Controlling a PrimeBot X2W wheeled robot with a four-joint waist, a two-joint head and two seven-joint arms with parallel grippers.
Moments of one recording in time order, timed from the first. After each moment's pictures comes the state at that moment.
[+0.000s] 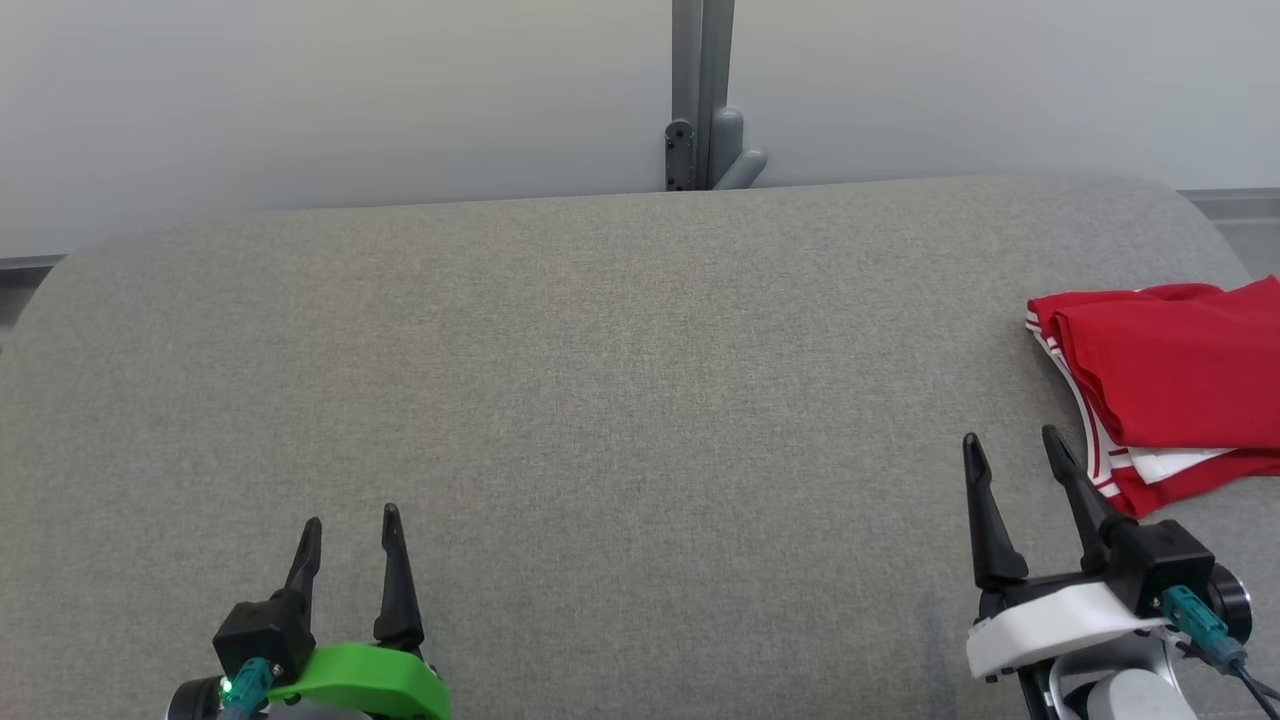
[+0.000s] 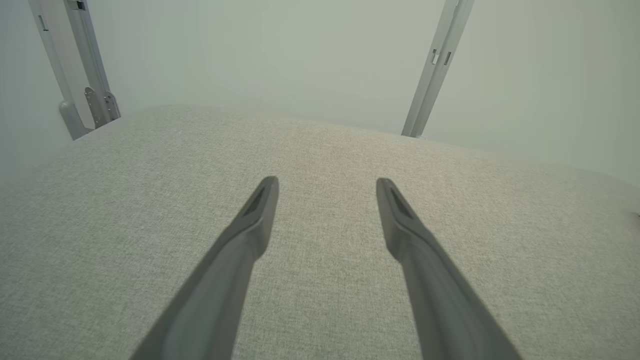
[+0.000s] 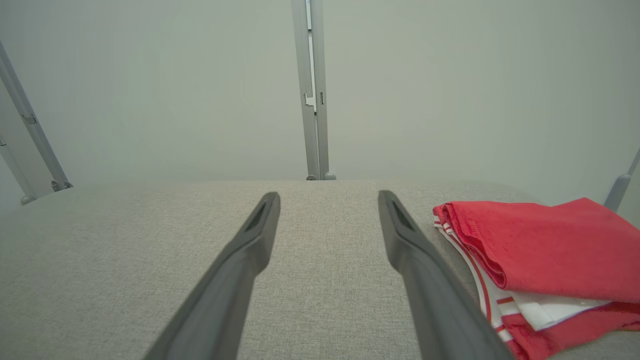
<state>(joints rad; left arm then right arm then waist) -0.02 0.05 -0.12 0.29 -0.30 0.05 -0.26 -0.02 -0.05 0.00 0.13 0.10 0.13 -0.26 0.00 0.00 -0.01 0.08</state>
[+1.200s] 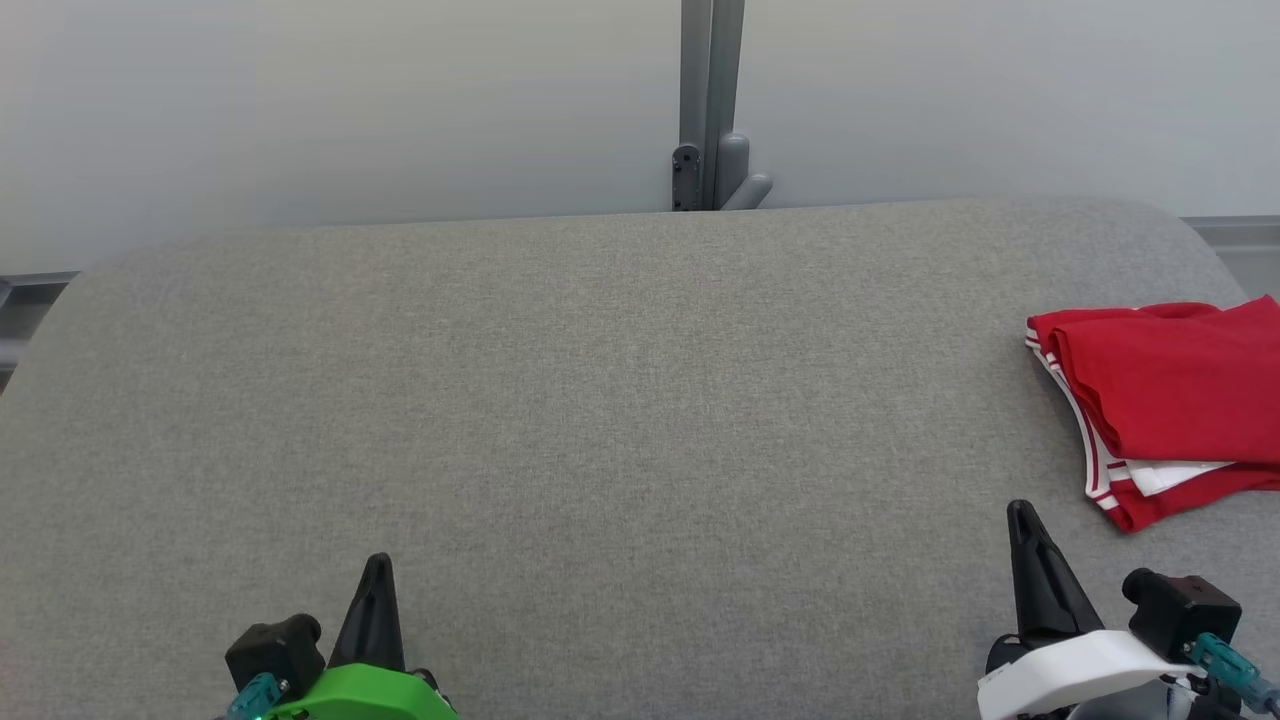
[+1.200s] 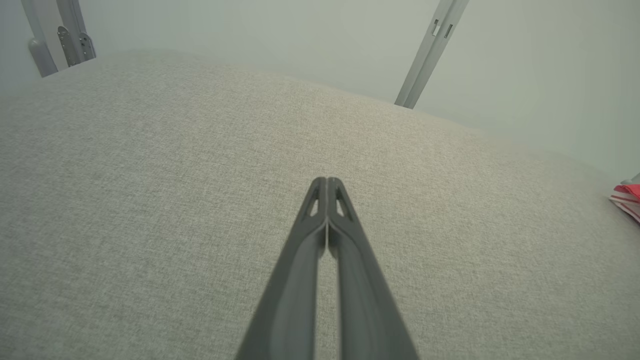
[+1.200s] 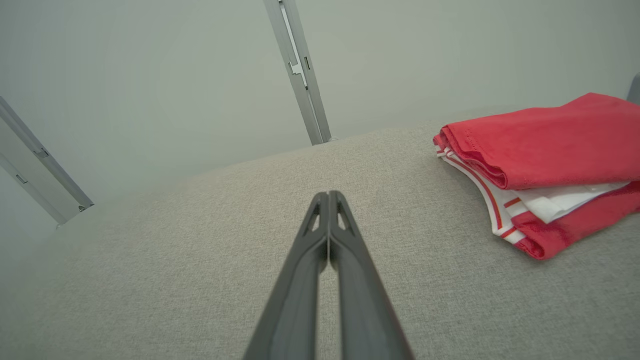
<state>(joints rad) 0.00 0.05 -0.15 0.35 -0.39 0.02 -0.21 0.08 -0.04 0.01 0.14 0.31 0.13 -0.23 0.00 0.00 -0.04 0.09</state>
